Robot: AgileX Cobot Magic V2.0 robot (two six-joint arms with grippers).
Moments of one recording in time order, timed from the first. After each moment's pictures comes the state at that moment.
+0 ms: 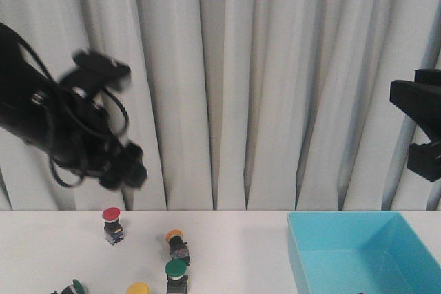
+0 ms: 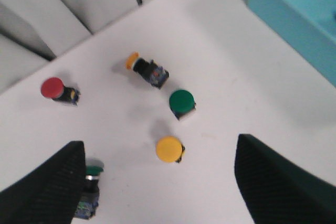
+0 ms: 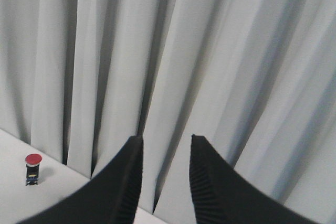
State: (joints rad) left arm -0.38 1.66 -1.81 -0.03 1.18 0.24; right arm 0.17 0.96 -1.08 0.75 0.31 -0.95
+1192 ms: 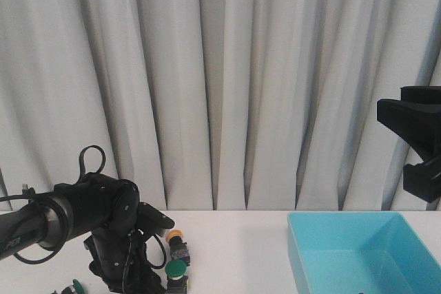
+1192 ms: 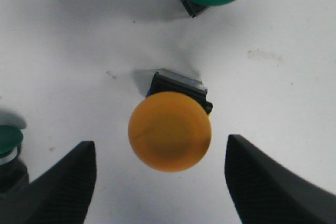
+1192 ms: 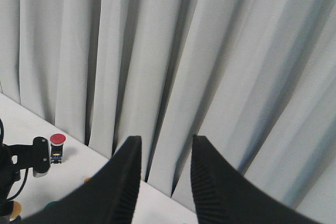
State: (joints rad) left arm -0.38 2.08 -1.60 0.08 1.02 0.21; right arm 0.17 0.96 -1.08 0.74 0.39 -0.95
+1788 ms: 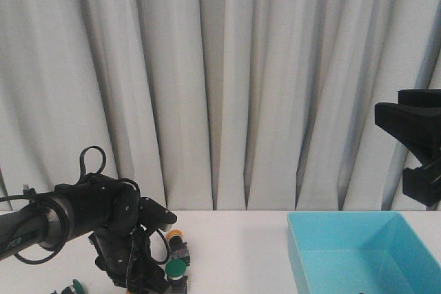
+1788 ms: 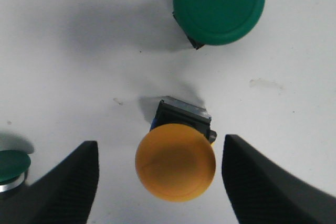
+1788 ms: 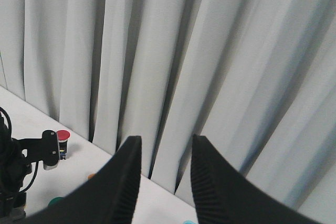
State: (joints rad) left arm -0.38 2.09 -1.60 0.07 0.95 0.21; right arm 0.17 0.96 -1.08 0.74 0.41 -0.95
